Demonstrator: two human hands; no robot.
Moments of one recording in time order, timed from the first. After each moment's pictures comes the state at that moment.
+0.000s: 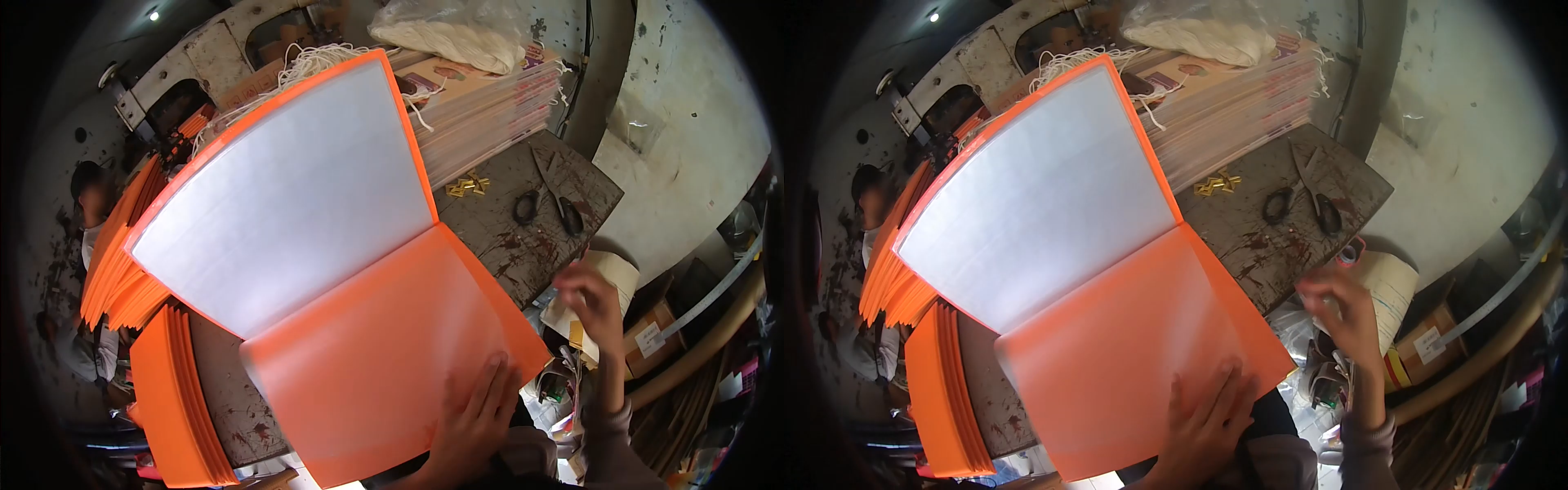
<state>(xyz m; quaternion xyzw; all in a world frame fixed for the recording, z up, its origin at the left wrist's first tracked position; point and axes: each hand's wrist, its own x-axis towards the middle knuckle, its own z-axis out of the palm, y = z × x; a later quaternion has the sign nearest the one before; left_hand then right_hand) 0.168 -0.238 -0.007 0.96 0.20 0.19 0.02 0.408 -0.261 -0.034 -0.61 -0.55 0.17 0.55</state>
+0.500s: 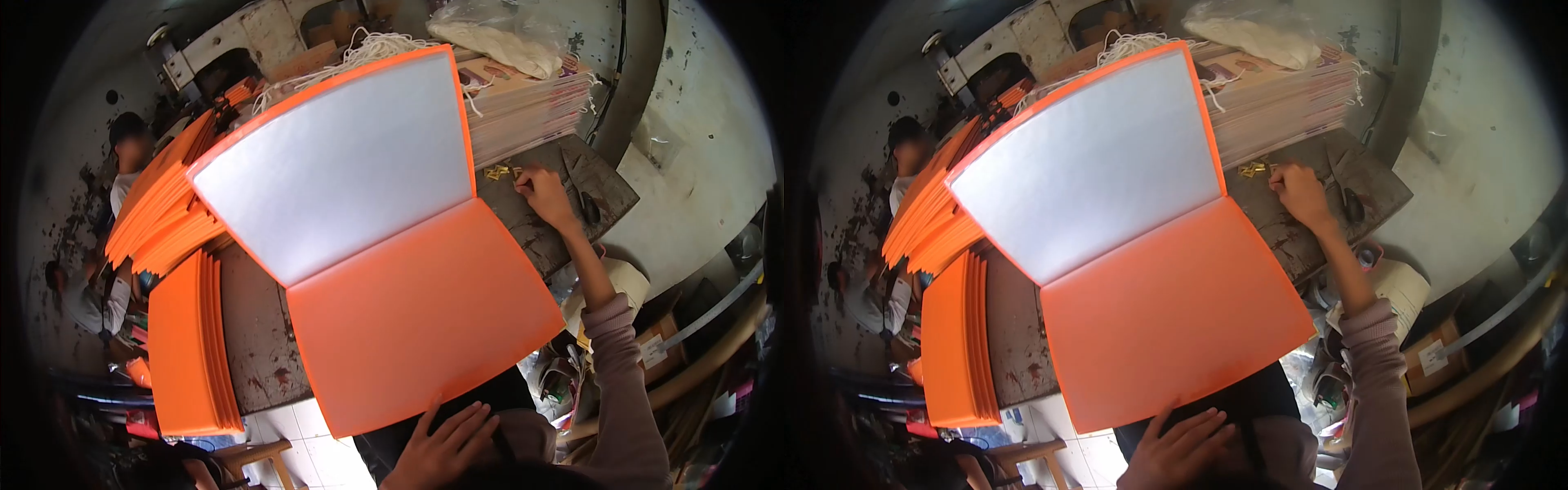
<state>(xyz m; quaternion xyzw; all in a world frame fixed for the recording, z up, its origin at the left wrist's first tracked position) 0.077 -0.291 0.005 0.94 0.23 0.19 0.14 0.426 -0.098 -0.028 -0.72 -0.59 -0.01 0.36</state>
